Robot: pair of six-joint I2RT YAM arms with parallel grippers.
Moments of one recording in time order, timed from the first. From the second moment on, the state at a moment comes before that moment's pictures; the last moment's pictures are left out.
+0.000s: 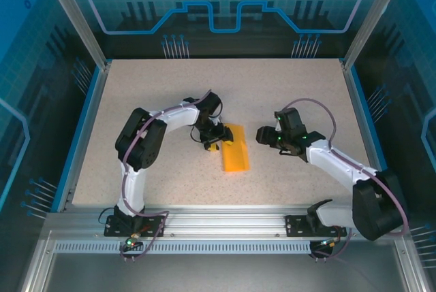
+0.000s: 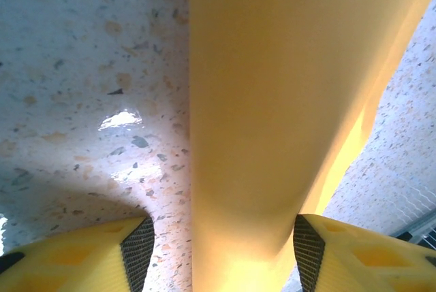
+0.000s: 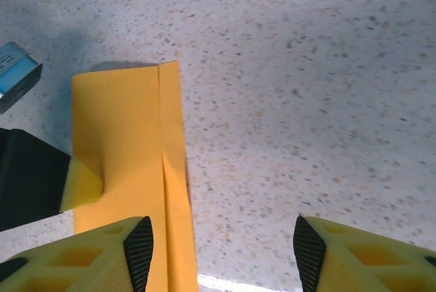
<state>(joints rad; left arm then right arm) -0.52 2.08 1.43 -0.74 0.53 -0.74 0.38 1.26 0.70 -0.34 -0.10 0.59</state>
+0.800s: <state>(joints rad) -0.55 2.17 1.58 -0.89 0.48 -0.78 0.37 1.19 0.69 -0.43 -0.08 0.55</state>
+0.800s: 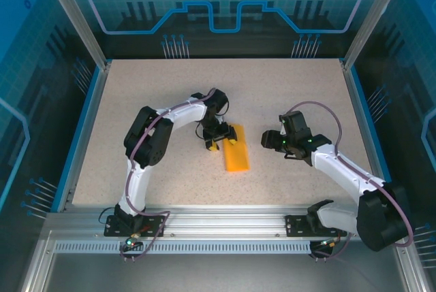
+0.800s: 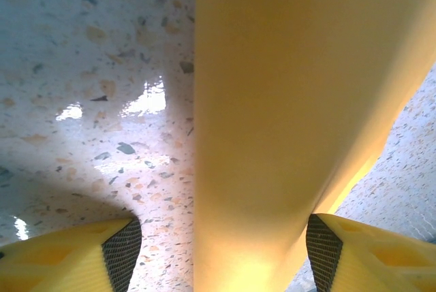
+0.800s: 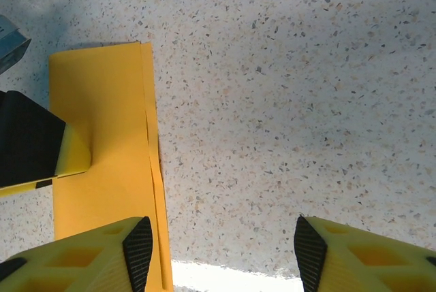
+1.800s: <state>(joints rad) -0.58 2.22 1.68 -0.99 0.42 -0.77 0.37 1.19 0.69 -0.44 -0.08 0.55</state>
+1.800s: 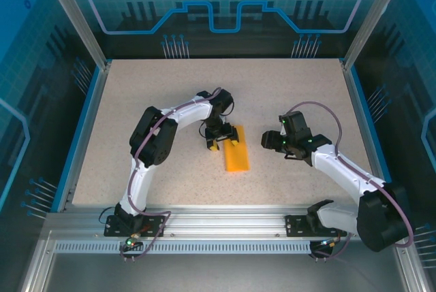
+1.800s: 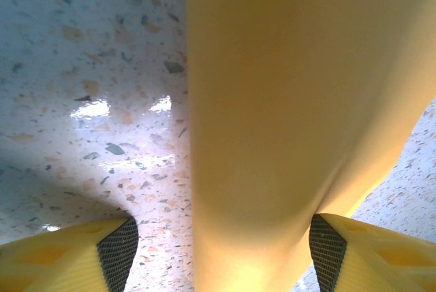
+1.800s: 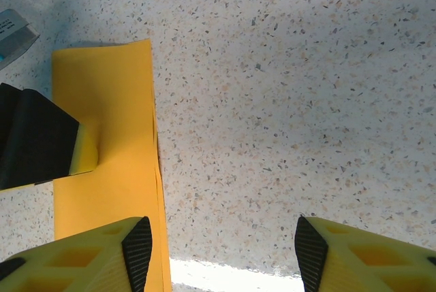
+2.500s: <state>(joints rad) -0.58 2.23 1.69 -1.00 0.42 -0.81 0.37 1.17 0.68 -0.44 -0.08 0.55</state>
